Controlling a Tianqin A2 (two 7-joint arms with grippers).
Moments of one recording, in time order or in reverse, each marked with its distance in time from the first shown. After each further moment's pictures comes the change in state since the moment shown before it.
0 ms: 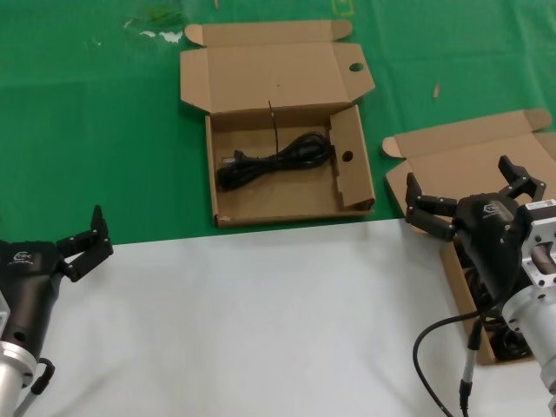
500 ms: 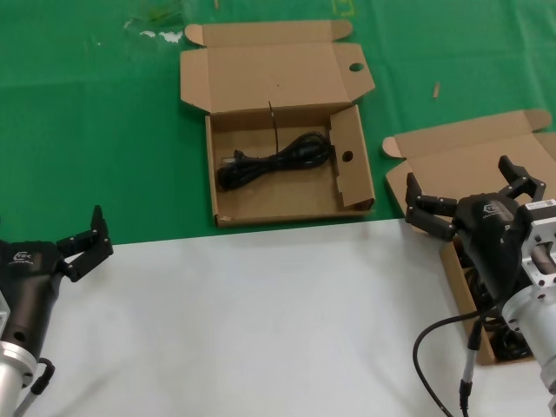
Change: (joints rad) left arm 0.000 0.000 0.000 0.000 0.000 0.000 0.000; right arm 0.000 0.000 0.000 0.000 0.000 0.000 0.000
